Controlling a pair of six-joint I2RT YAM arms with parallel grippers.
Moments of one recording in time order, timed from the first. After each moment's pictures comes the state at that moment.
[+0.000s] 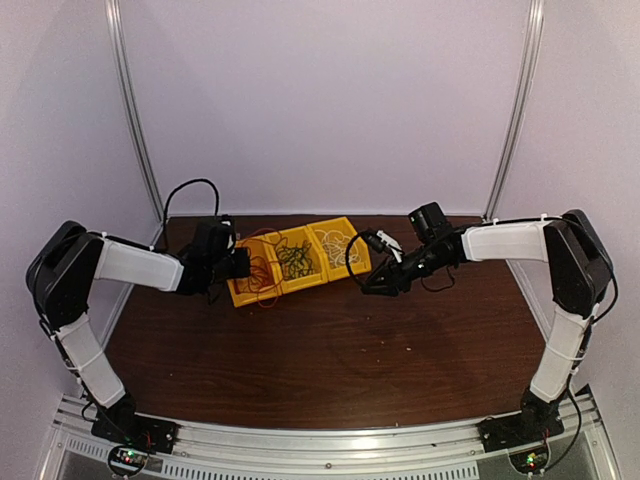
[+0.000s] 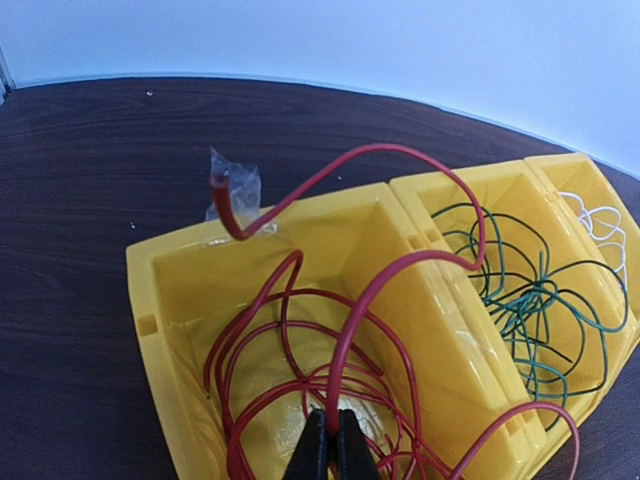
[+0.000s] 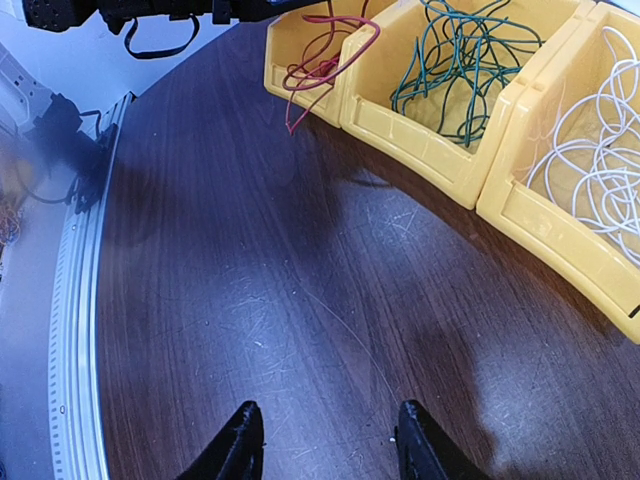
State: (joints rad) left arm -0.52 1.75 0.91 0.27 -0.25 -0.44; right arm 0.47 1.84 1.21 -0.28 -0.81 -0.28
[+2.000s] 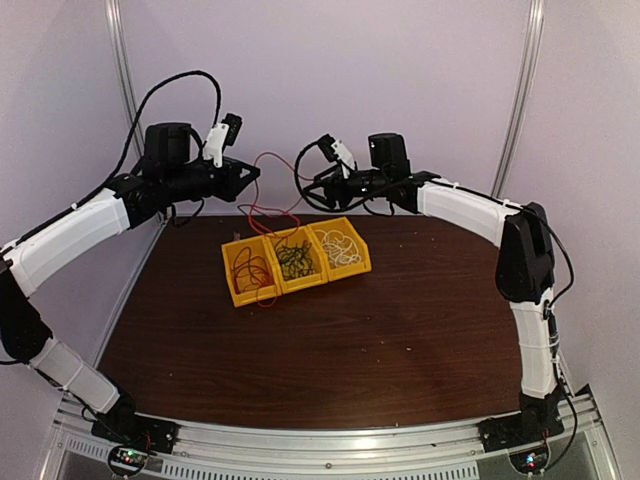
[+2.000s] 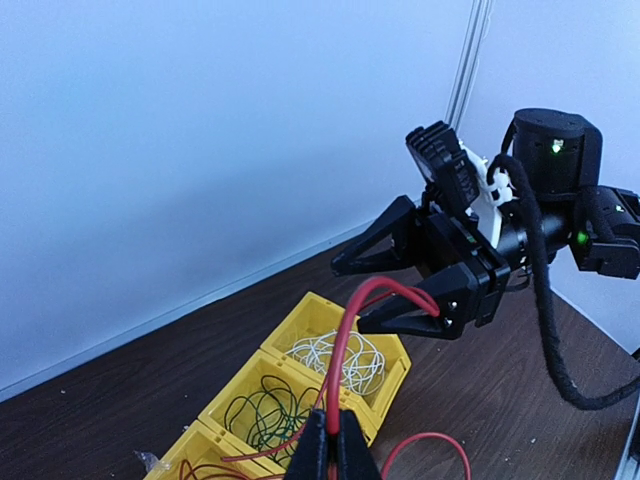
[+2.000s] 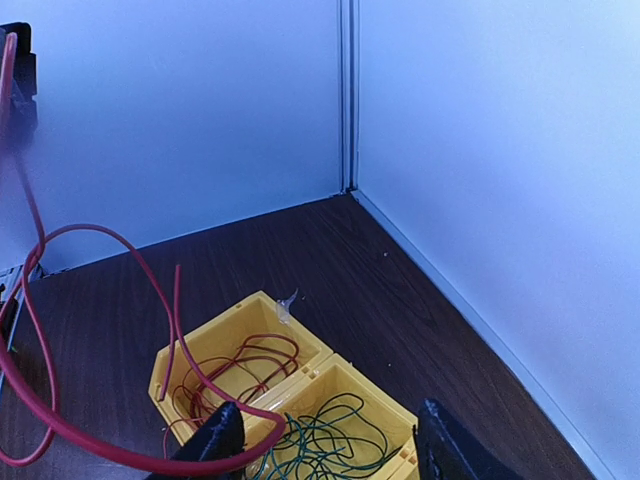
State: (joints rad) left arm -0.52 1.46 1.40 -0.20 0.23 -0.06; right arm 0.58 2.19 2.03 -0.08 -0.58 -0.13
